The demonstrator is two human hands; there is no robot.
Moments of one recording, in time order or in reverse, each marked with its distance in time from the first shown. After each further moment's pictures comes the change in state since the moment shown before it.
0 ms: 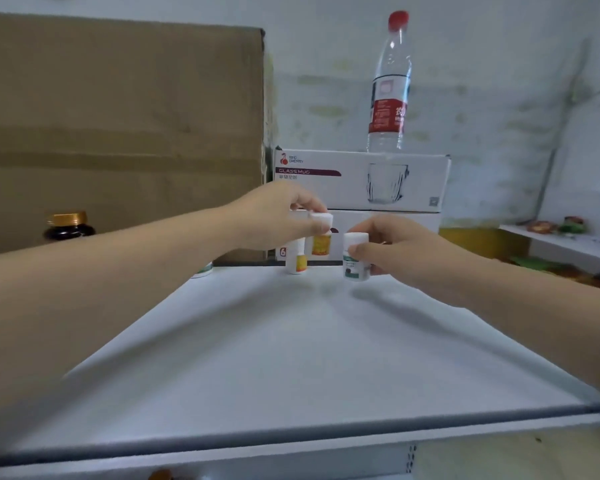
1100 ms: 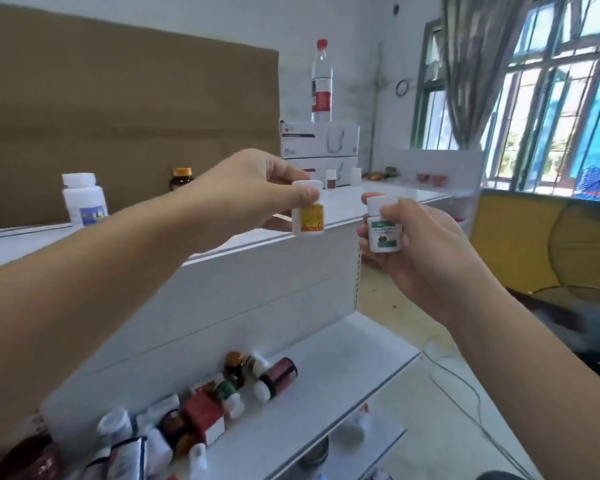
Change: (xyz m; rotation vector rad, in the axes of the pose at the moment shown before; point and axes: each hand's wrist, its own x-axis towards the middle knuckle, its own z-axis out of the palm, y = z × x) left_hand -0.342 -0.069 -0.160 -0.818 -0.284 0.160; right_hand -0.298 -0.250 0.262 0.691 0.667 0.135
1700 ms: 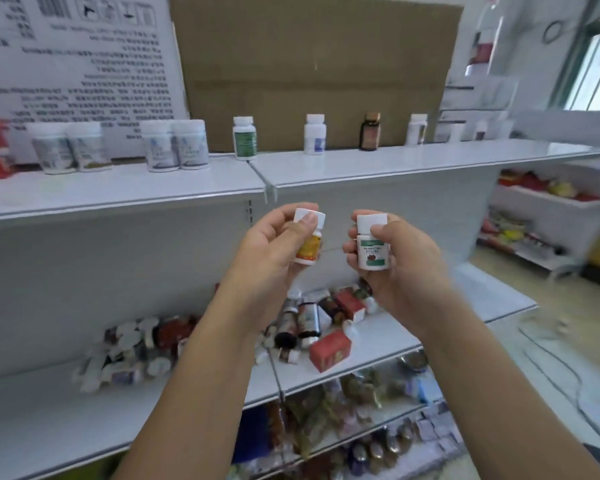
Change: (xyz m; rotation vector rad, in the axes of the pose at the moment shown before) left_hand -0.335 -0.086 -0.102 -0.650 0.460 -0.063; right_hand -0.226 0.076 0.247 0.251 -0.245 0.230
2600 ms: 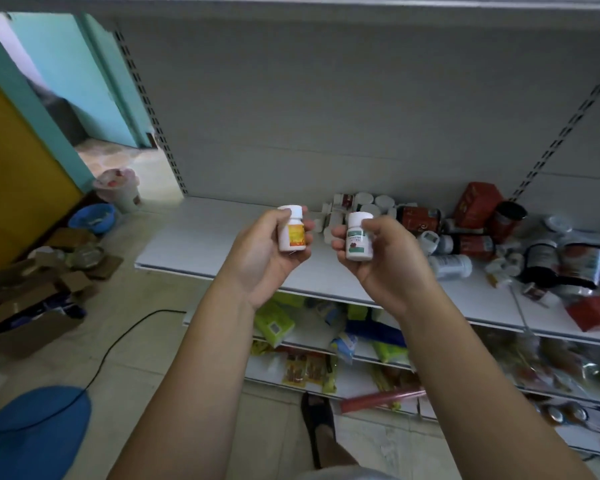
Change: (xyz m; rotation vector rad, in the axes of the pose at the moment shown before) left_hand -0.174 0.010 -0.418 -0.259 0.635 -0.265; right_hand -0.044 0.335 0.297 0.173 -0.356 0.653
